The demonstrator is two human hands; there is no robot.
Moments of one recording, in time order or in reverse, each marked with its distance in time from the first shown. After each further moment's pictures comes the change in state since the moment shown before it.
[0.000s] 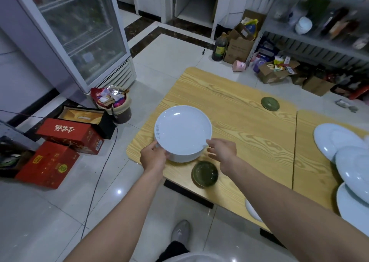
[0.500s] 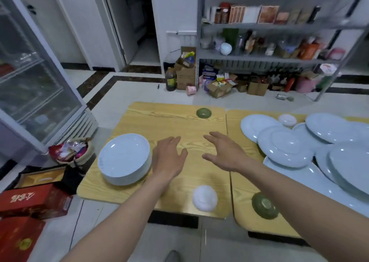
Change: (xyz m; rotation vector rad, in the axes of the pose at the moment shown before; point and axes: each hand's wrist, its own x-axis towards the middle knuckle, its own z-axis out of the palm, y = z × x) left_hand -0.180 0.020 0.145 1.063 -0.376 0.972; right_hand -0.076 -0.020 -0.243 -1.071 0.052 -0.746
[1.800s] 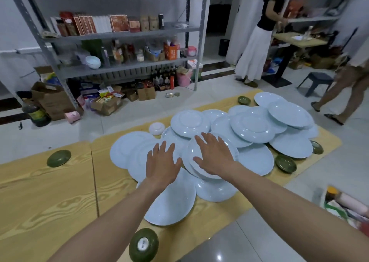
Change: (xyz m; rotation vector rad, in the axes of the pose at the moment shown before) left_hand 0.030 0.364 0.235 0.217 -0.289 0.602; right_hand -0.151 0.340 -0.132 -0.317 0.110 0.596
